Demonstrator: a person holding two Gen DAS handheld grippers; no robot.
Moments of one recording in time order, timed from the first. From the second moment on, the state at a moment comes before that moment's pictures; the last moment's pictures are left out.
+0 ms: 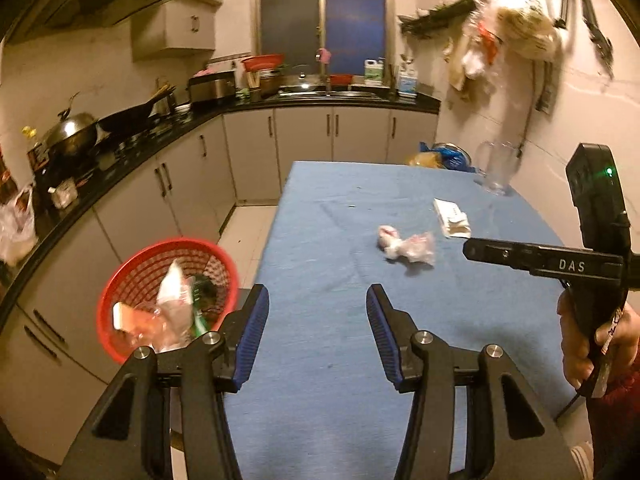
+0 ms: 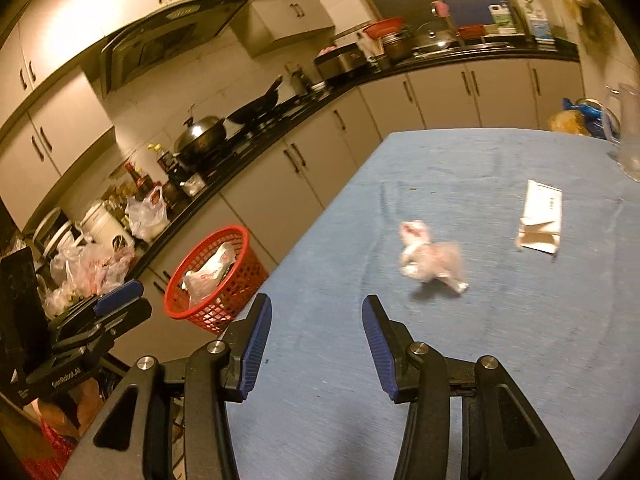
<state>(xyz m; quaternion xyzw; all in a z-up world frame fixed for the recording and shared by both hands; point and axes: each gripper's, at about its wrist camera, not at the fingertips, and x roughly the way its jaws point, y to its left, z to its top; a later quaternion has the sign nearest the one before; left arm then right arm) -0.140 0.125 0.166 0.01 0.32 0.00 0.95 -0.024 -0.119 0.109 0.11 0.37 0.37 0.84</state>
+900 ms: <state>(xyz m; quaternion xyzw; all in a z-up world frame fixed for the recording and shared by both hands) -0.020 0.034 0.142 -0.03 0.42 -0.12 0.90 -0.002 -0.231 0.099 0.20 0.38 0.27 0.87</state>
